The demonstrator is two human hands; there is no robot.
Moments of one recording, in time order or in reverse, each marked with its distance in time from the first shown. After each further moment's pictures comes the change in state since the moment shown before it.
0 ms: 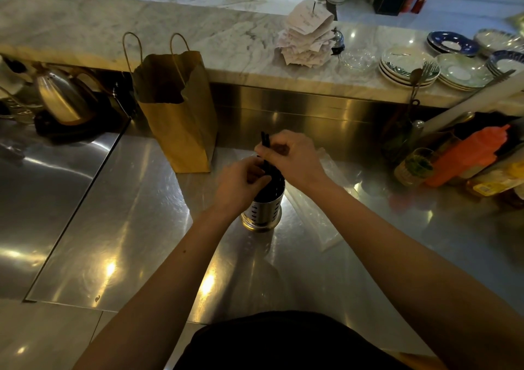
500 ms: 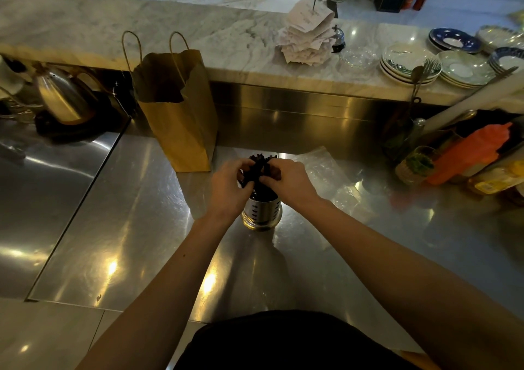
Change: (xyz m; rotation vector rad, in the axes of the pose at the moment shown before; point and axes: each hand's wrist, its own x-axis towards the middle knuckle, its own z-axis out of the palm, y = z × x) left_hand -0.005 -0.025 0.007 0.085 0.181 0.012; right_hand -0.017 0.039 0.033 -0.148 -0.138 0.195
